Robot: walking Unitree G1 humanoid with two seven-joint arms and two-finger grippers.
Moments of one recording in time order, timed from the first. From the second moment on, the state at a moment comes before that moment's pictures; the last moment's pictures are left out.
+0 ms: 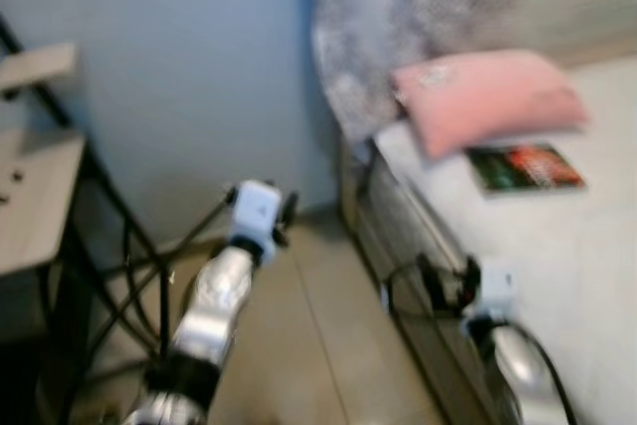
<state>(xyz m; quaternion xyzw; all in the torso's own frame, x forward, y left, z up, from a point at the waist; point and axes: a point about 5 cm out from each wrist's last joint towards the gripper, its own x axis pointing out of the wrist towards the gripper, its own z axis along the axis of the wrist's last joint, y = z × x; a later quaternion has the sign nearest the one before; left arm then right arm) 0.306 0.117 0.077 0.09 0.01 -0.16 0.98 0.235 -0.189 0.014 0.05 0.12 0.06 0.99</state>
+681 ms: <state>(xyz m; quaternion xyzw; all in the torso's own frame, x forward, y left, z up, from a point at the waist) 0.316 0.151 0.074 0.02 0.05 -0.07 1.00 0.250 -0.167 0.016 0.05 0.11 0.08 0.99</state>
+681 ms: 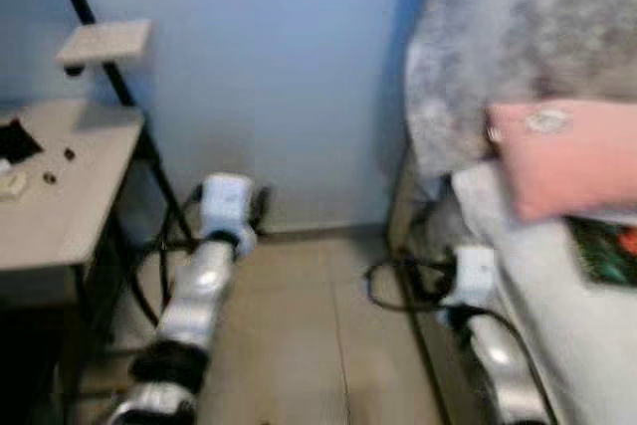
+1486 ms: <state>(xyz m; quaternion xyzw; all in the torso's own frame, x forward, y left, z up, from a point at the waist) 0.269 0.130 0.084 0.00 -0.04 -0.16 0.99 0.172 -0.200 0.009 0.05 0.11 0.02 0.99</state>
